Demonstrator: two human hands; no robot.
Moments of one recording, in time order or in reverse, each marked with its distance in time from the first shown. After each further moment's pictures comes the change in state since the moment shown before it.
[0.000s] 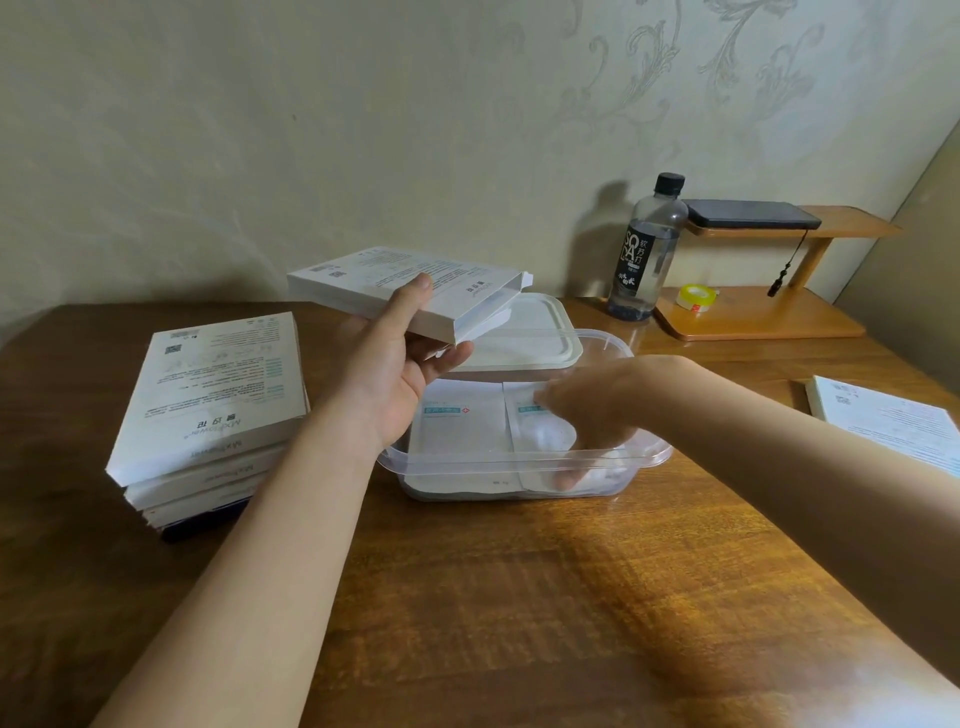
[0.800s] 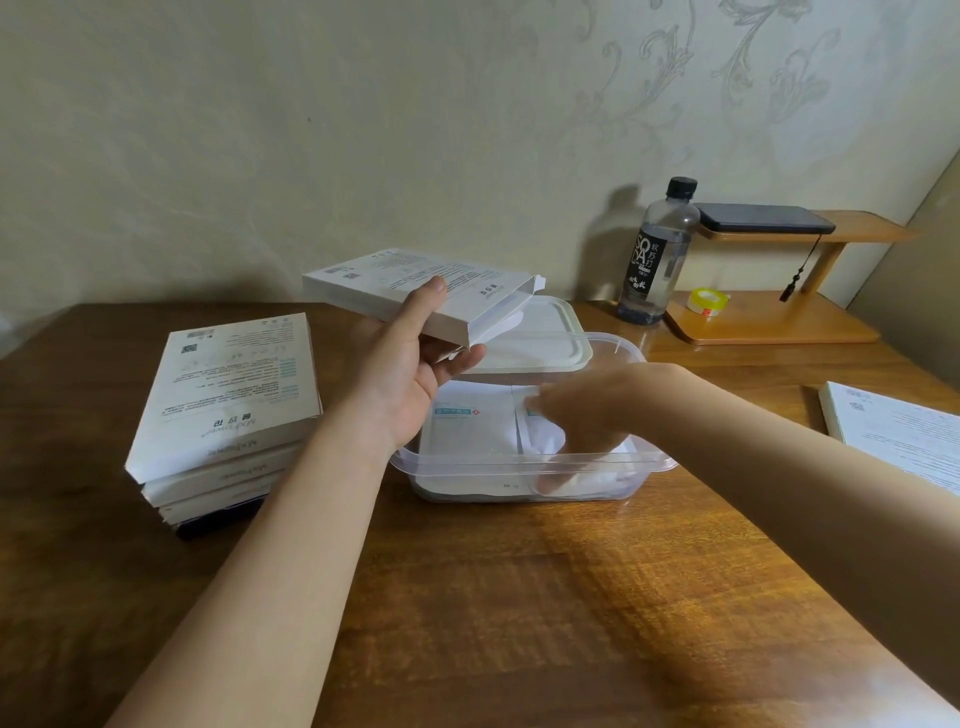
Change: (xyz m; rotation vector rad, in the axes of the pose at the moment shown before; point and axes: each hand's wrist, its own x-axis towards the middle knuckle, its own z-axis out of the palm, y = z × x) left_hand 0.004 -0.002 -0.003 -0.004 0.019 -0.018; right_hand 0.005 -0.014 -0.006 0.026 0.011 -0.033
